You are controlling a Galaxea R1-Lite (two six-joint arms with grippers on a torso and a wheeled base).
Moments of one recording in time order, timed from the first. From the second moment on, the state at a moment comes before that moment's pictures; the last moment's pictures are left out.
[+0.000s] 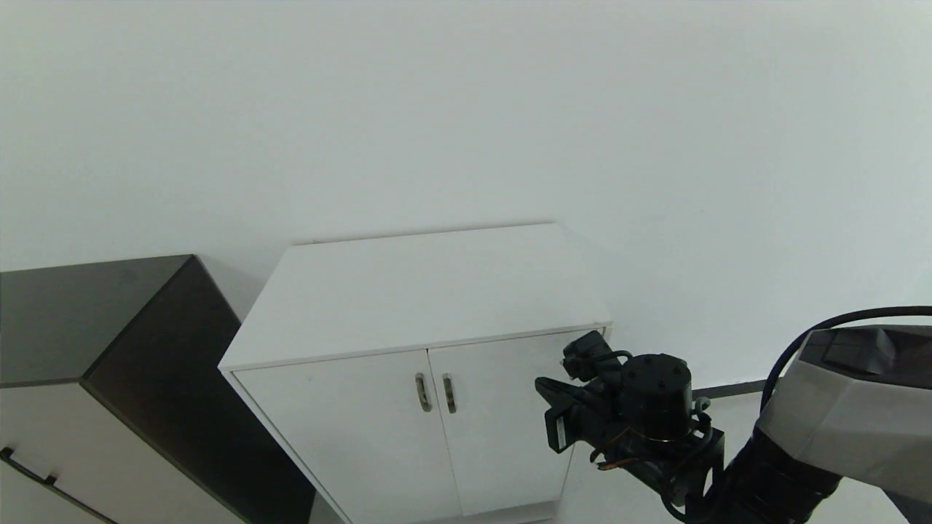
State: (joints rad) left arm 0.00 0.00 0.00 0.00 -0.02 0.01; right arm 0.74 2.16 -0.66 -1.29 -0.10 0.04
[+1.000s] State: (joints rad) left arm 0.00 0.00 0.00 0.00 -0.02 0.01; right arm 0.68 2.43 -1.07 -1.19 -0.10 0.04
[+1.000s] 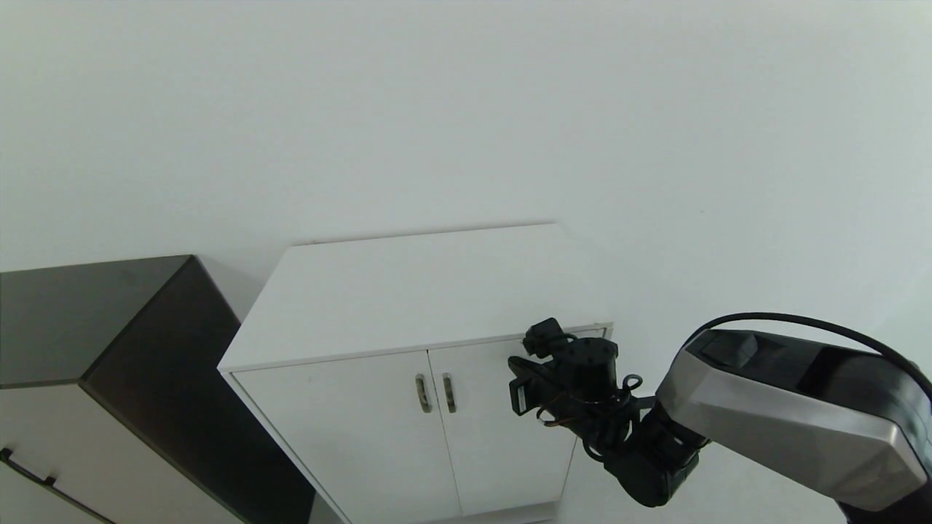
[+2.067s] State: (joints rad) left arm 0.00 0.00 0.00 0.00 0.00 0.01; right arm 0.71 2.21 -0.79 -1.21 -0.10 0.07
